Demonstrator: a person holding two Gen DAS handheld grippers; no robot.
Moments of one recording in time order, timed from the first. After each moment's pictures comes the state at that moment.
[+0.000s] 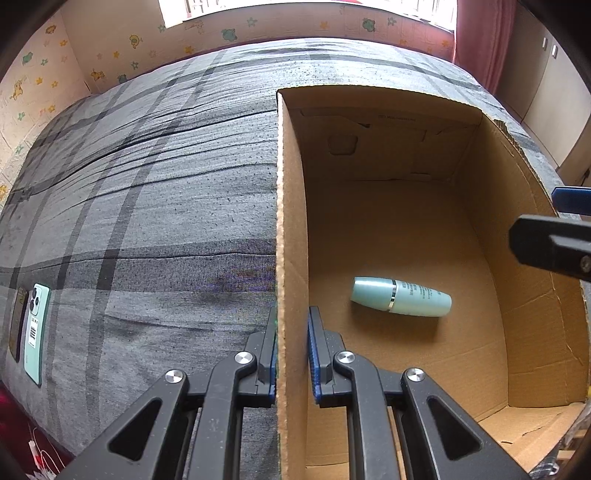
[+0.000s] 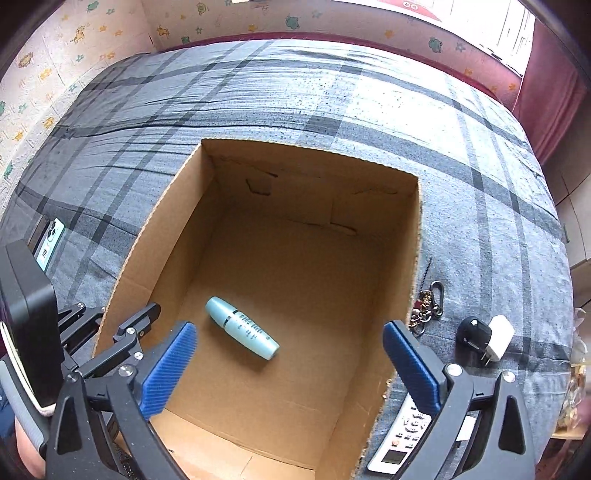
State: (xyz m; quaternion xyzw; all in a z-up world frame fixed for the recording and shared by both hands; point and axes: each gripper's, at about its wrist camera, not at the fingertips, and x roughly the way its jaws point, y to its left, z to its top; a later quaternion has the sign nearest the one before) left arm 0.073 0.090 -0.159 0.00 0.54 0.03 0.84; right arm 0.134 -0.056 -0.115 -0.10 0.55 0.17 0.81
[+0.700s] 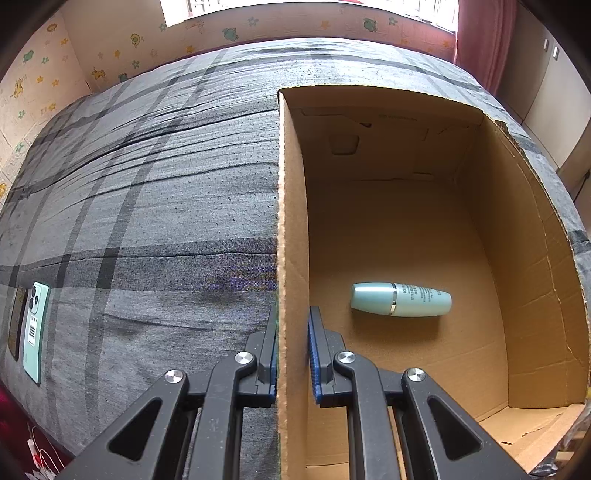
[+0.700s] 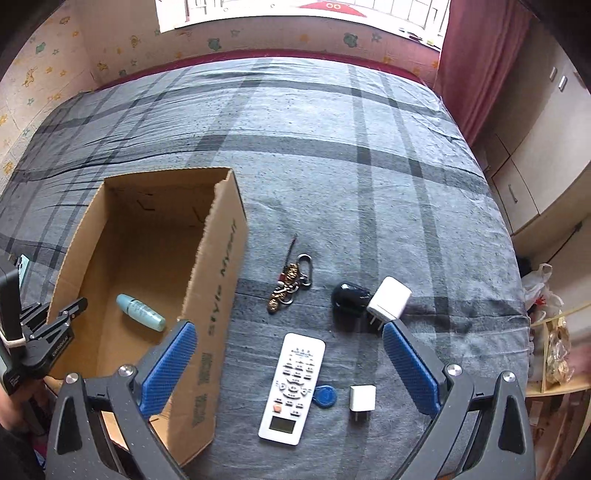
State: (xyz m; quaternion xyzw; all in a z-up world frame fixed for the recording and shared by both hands) left arm 0.073 0.090 -0.158 0.00 0.54 0.03 0.84; right arm 0.123 -0.194 -0.083 -0.07 0.54 0.06 0.84
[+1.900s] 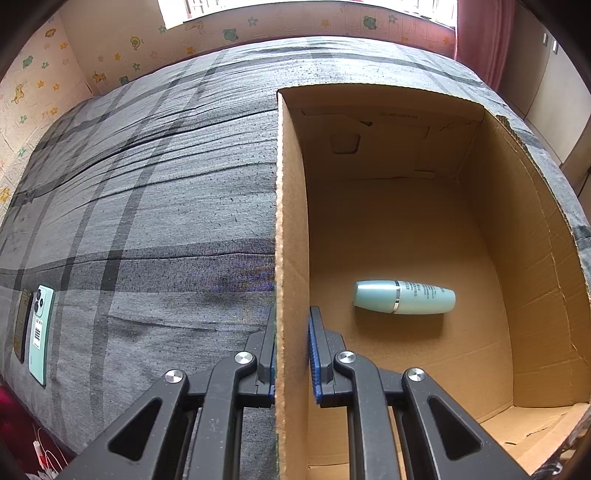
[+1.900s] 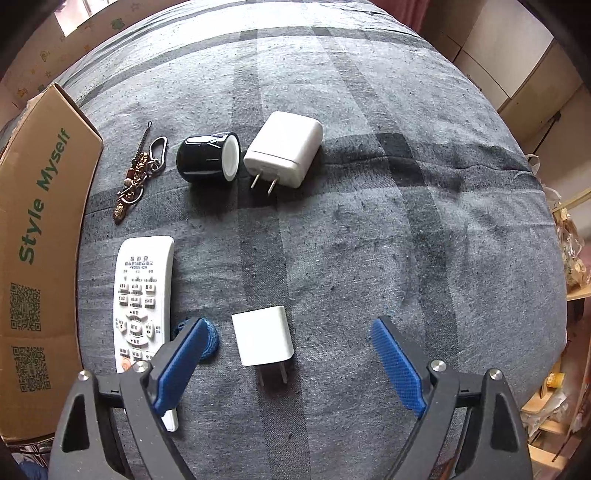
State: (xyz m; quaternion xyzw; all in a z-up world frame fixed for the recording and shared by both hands) left arm 0.074 0.085 -0.159 0.01 0.54 0.04 0.84; right arm 0.095 -0.313 -0.224 0.02 0.62 -0.03 0.78
